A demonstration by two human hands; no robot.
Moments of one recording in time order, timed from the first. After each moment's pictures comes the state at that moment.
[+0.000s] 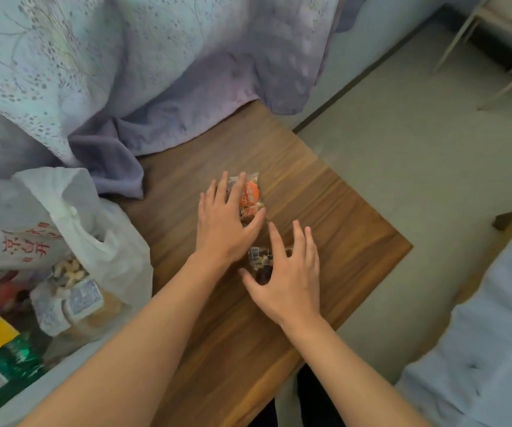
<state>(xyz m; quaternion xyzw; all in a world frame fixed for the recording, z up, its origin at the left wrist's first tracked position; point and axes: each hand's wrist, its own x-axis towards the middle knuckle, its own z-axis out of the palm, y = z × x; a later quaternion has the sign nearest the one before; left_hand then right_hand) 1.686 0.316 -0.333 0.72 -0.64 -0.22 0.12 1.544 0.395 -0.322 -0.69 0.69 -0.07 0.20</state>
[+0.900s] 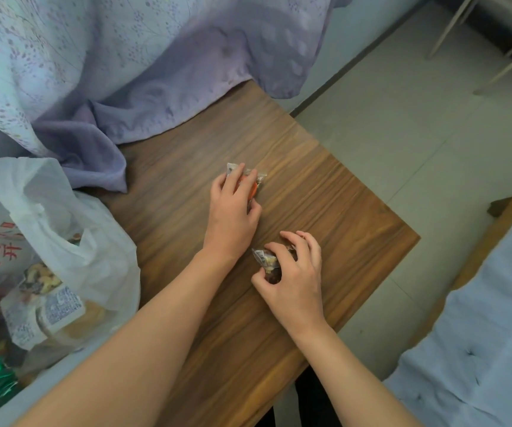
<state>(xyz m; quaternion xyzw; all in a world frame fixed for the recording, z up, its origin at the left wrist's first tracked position) 1.668 0.310 -0.351 0.68 -0.66 -0.23 0.24 1.536 0.406 -0.351 -0.67 0.68 -0.21 0.22</state>
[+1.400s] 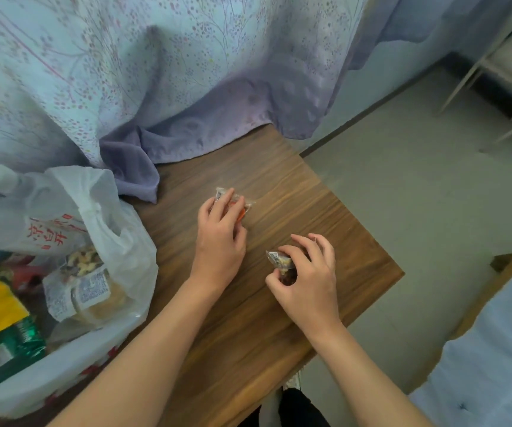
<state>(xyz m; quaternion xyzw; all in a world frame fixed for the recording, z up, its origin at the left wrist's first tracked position) 1.684 0.347 -0.296 0.72 -0.61 -0.18 0.27 1.507 0.379 -0.297 -0.72 0.62 -0.23 0.21</state>
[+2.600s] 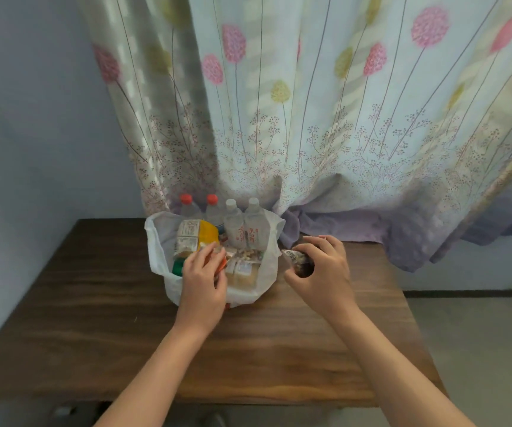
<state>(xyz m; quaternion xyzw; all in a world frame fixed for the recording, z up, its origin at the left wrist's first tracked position) 1.716 0.601 -0.087 0.87 -0.33 0.00 0.36 1.575 0.416 -0.085 -0.87 0.29 -0.29 0.28</state>
